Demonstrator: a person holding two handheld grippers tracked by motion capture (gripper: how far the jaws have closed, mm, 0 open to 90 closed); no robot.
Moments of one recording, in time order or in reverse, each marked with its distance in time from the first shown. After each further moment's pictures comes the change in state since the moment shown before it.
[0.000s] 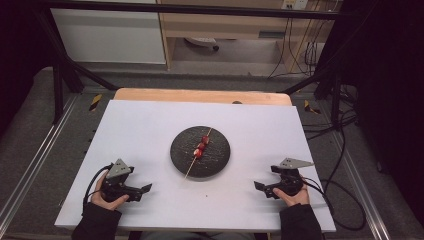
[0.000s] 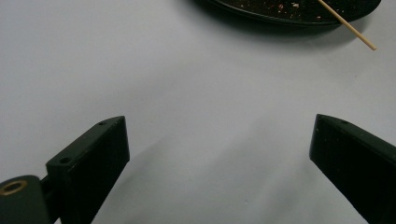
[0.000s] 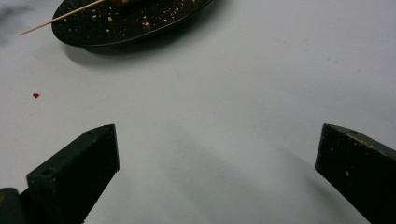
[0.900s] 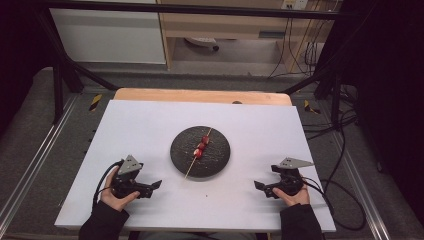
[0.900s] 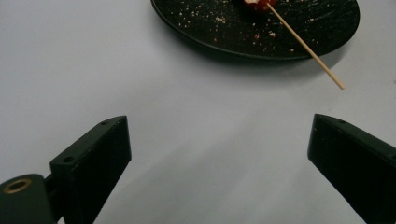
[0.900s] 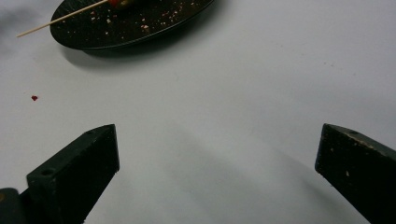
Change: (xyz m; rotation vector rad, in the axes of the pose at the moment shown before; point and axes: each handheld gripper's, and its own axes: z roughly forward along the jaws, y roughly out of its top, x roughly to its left) left arm -0.023 0.028 0.009 -0.005 0.009 0.017; right arm 0.001 0.002 -0.001 -0.005 -0.014 -0.008
